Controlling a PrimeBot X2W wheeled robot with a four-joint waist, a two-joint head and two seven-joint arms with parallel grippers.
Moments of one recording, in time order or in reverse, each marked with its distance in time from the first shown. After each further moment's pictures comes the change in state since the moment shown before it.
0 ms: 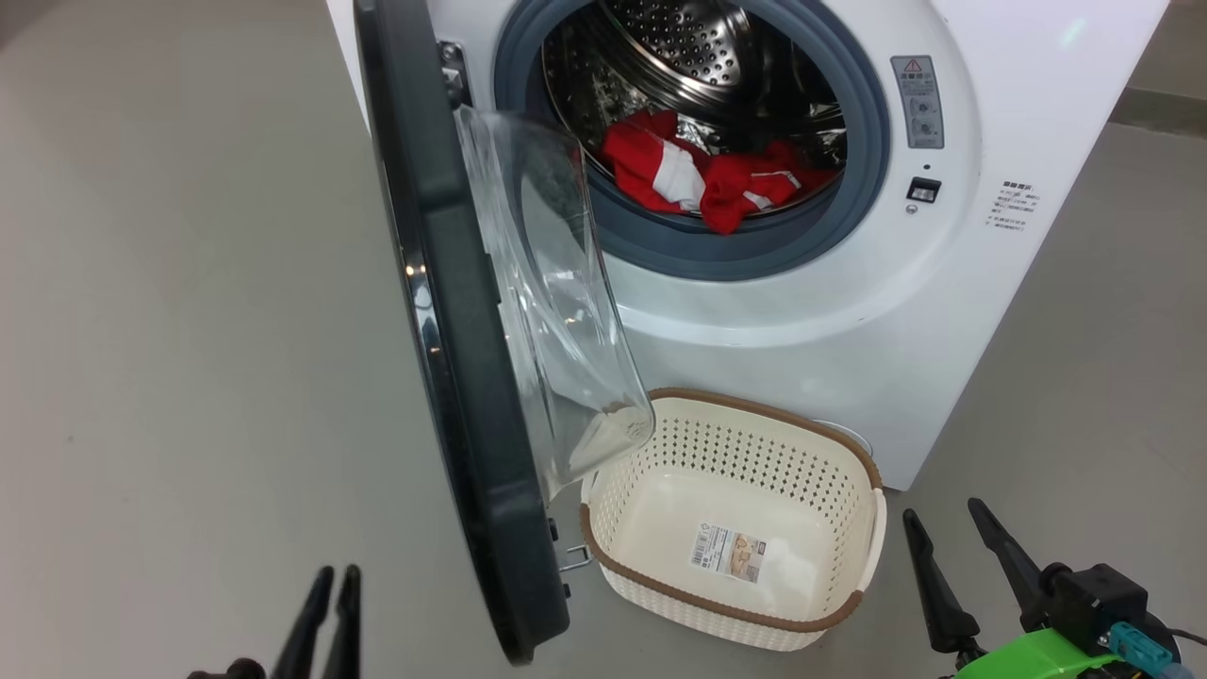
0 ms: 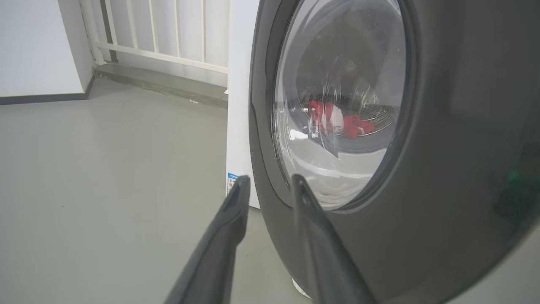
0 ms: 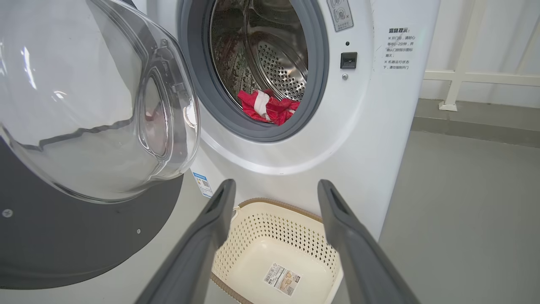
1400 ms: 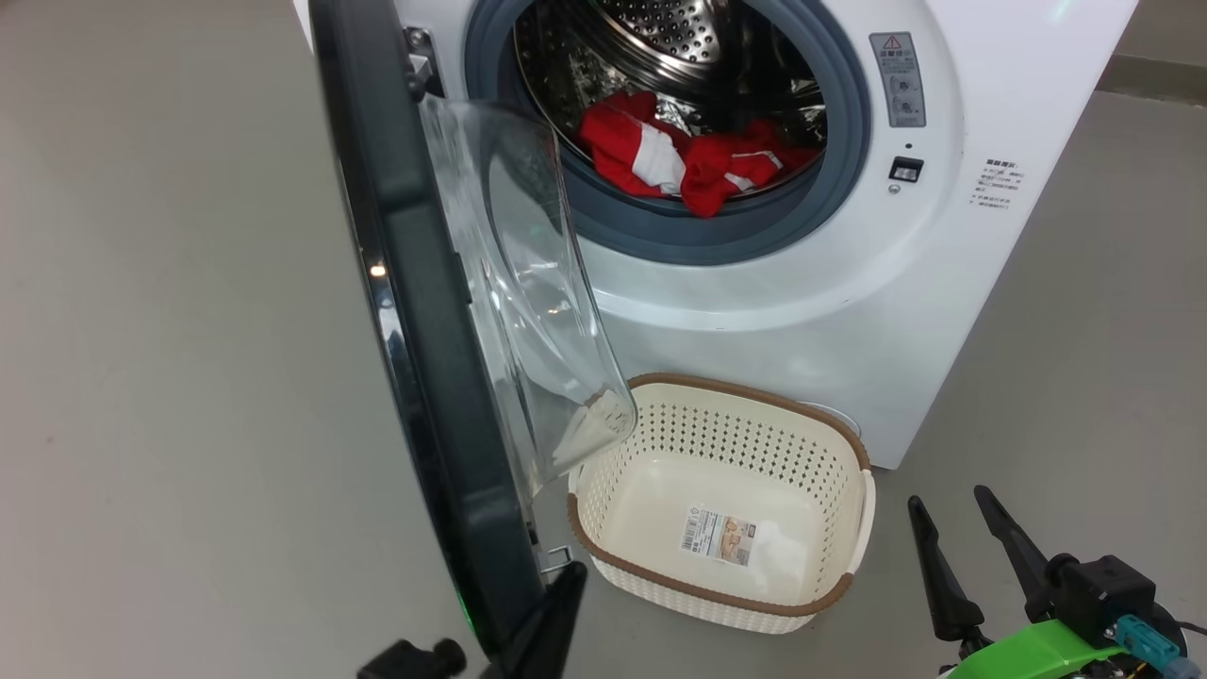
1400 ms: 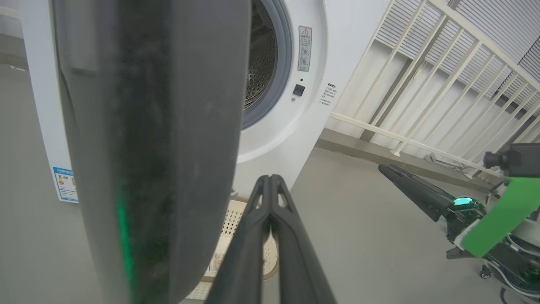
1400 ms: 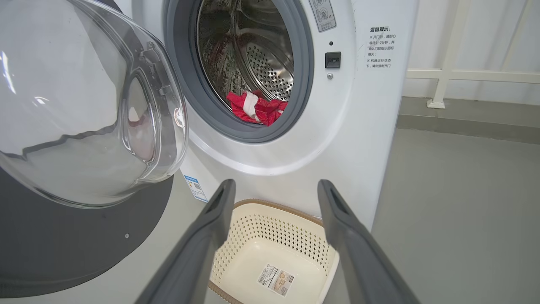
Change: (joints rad) left arm -0.091 0.008 -0.417 -0.017 -0.174 -0.042 -0.007; right arm -0.007 0.004 -0.013 -0.020 -0.008 0.000 0.000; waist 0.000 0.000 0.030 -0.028
